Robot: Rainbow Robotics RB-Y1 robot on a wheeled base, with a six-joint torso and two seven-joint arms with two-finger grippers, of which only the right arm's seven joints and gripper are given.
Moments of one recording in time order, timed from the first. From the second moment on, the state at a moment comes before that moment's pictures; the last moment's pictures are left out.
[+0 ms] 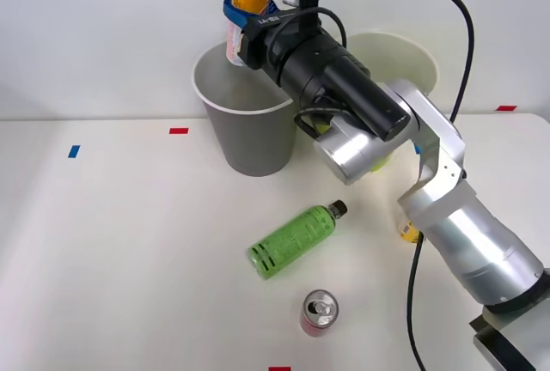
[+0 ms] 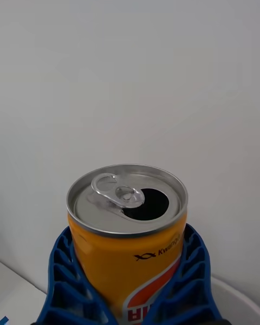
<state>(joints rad) -0.71 -0.25 0.44 -1.56 -0.10 0.20 1.06</state>
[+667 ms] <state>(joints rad) -0.70 -0.27 0.46 -1.56 -0.05 0.12 1.05</state>
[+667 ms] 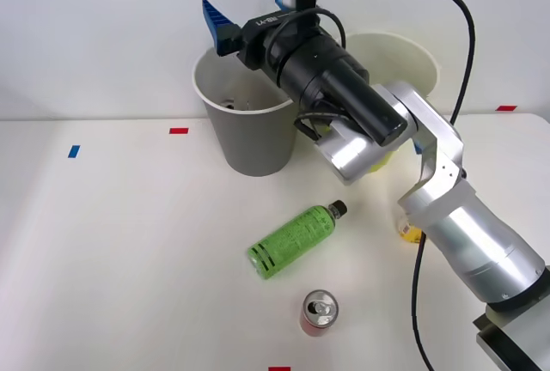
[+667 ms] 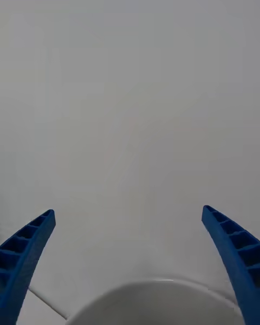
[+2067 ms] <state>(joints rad) 0.27 -0.56 0.24 -2.24 -0.03 -0.19 1.05</state>
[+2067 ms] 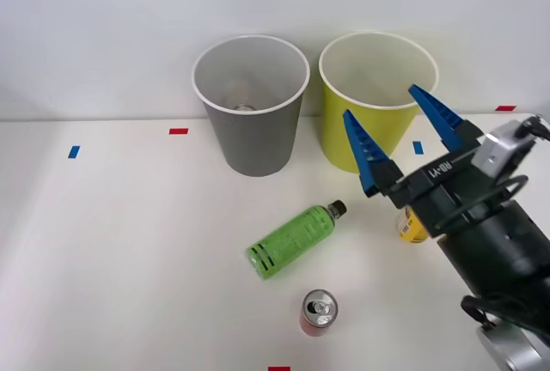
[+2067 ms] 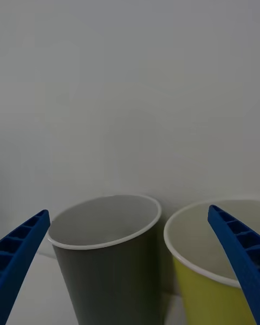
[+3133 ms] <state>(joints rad) 0.71 -0.40 0.10 -2.26 -0.01 -0.37 1.10</state>
